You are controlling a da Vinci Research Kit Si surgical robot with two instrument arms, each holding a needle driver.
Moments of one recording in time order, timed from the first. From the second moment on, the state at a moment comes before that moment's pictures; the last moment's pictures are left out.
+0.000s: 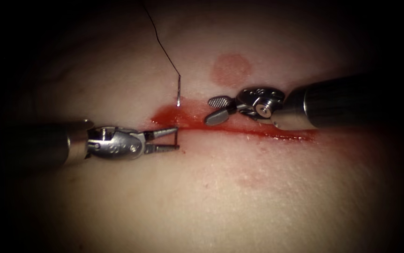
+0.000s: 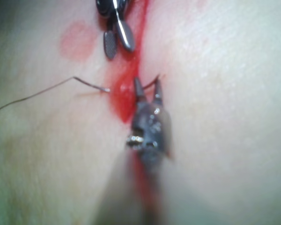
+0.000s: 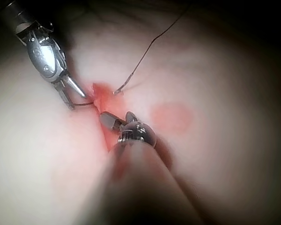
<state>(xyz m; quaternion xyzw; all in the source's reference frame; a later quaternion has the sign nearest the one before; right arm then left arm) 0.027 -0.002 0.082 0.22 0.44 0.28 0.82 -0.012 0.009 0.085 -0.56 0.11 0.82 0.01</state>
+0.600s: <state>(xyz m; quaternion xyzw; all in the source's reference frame) 0.028 -0.002 0.083 0.22 0.44 0.28 0.82 -0.013 0.009 0.085 -0.57 0.11 0.81 -0.02</state>
